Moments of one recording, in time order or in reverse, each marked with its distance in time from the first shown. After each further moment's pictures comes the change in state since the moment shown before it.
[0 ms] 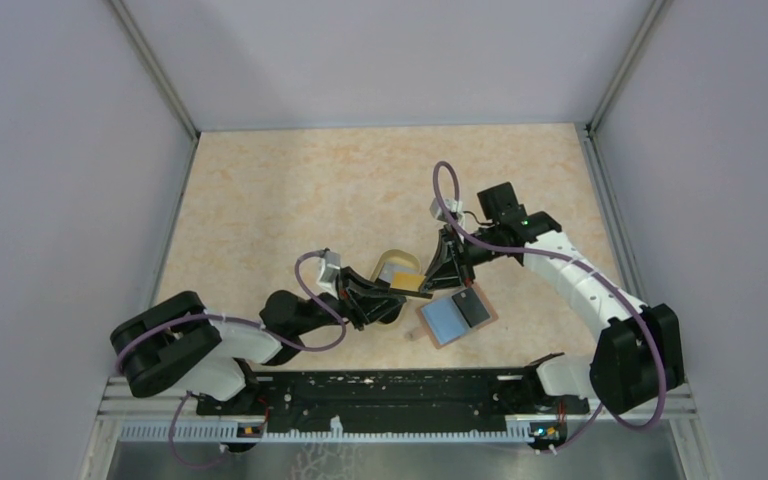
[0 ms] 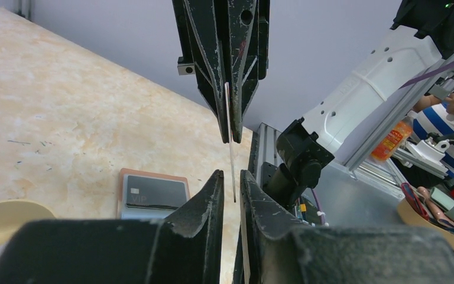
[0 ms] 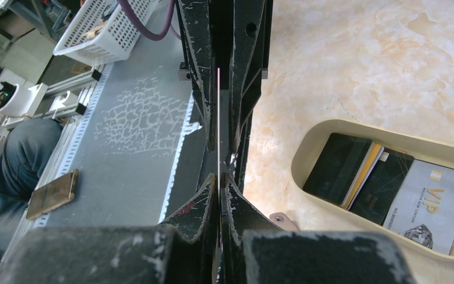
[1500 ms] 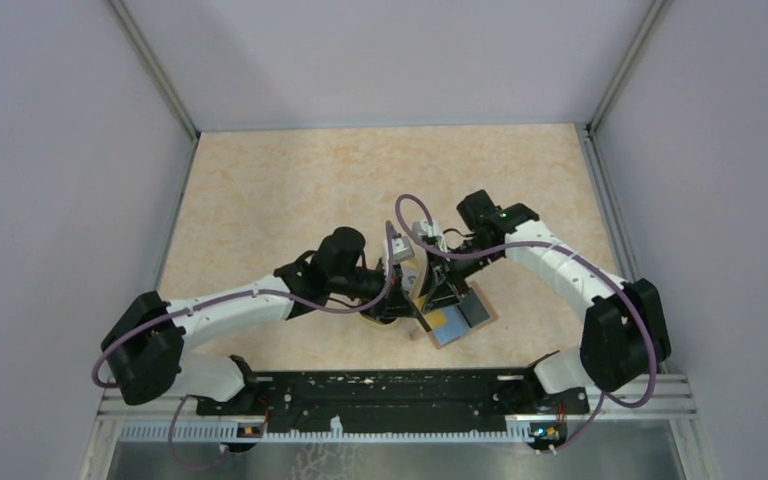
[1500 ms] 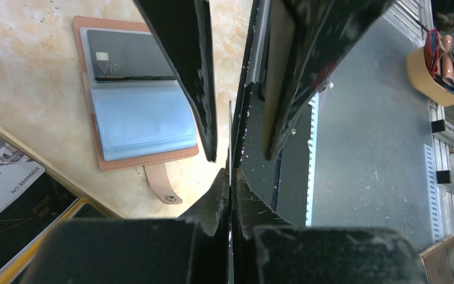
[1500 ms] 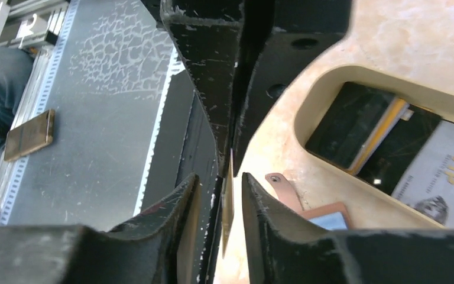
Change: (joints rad) left arm 0.038 -0.059 0.555 -1.406 0.326 0.302; right arm 0.078 0.099 0.075 -0.290 0.179 -0.331
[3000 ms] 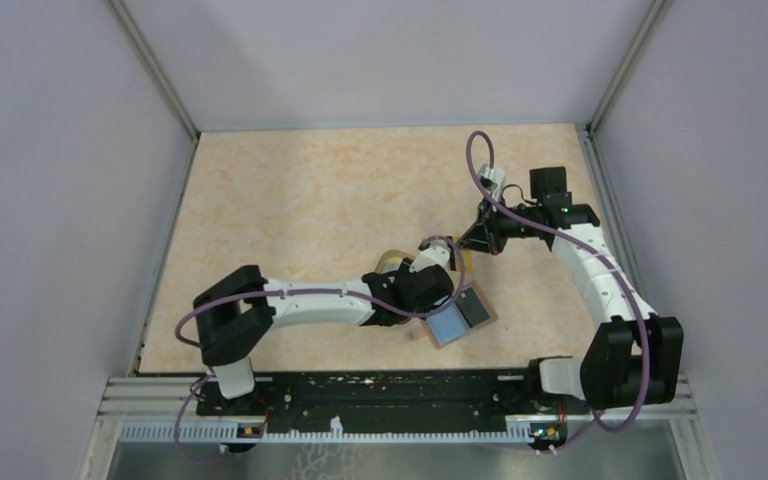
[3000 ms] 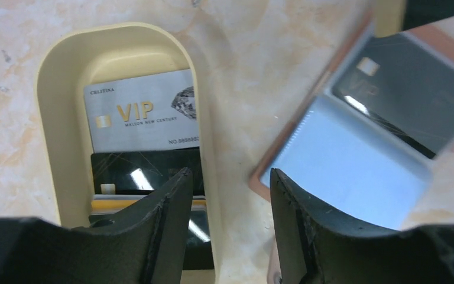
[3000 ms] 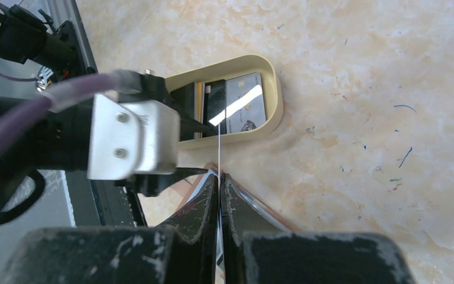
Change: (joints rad) left arm -0.300 0.397 0.351 -0.379 -1.145 -0.246; right arm -0.378 -0.103 -0.029 0.345 0.169 0.449
